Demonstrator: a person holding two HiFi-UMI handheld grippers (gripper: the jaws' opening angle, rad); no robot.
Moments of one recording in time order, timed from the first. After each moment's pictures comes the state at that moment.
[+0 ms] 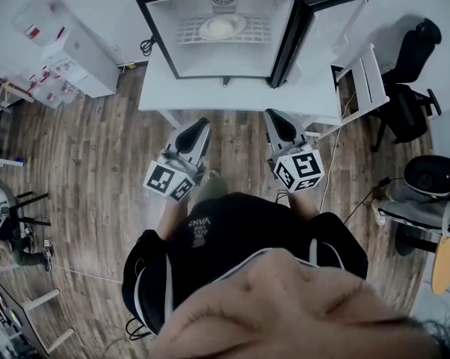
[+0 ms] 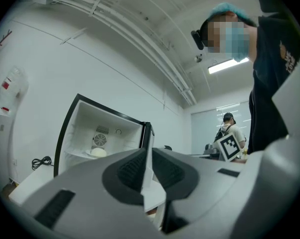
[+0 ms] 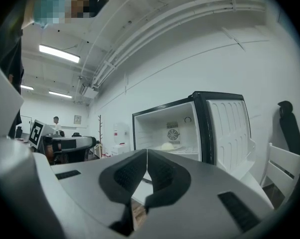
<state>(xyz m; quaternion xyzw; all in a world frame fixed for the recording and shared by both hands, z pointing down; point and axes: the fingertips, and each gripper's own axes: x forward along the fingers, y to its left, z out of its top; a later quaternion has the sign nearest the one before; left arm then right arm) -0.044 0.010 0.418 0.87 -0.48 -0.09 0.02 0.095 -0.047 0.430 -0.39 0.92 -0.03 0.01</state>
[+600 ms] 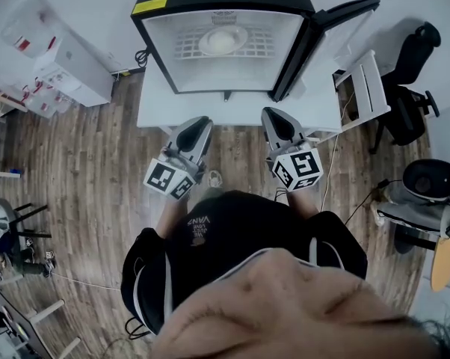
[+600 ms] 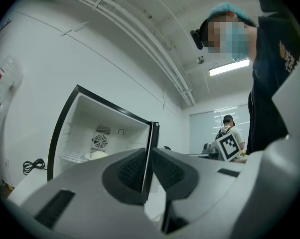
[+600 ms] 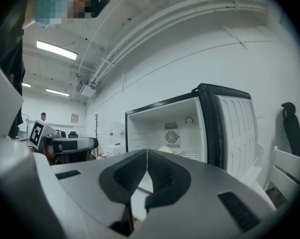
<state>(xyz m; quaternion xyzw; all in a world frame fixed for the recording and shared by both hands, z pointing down) -0.068 -0.063 0.413 0.89 -0.45 -0.10 0.02 0.063 -0.113 0.422 -0.40 0.92 -0.03 0.01</state>
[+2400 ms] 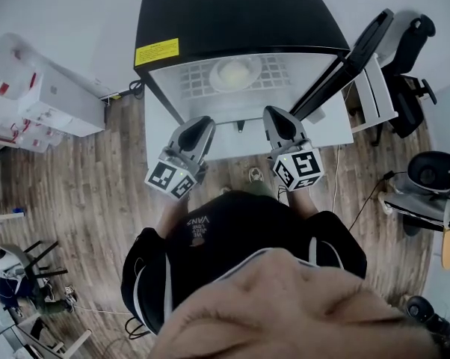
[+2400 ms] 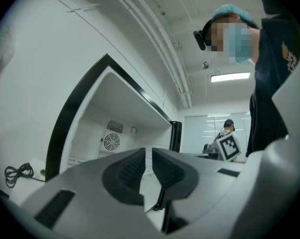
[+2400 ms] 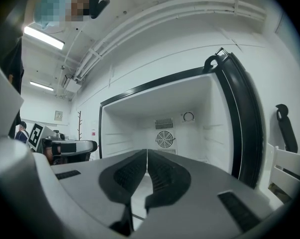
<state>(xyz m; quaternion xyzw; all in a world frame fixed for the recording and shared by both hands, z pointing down) -0.147 -0.206 0.421 0.91 -0.39 -0.10 0.06 -0.008 -0.237 0.423 -0.47 0.88 -0.03 0.01</state>
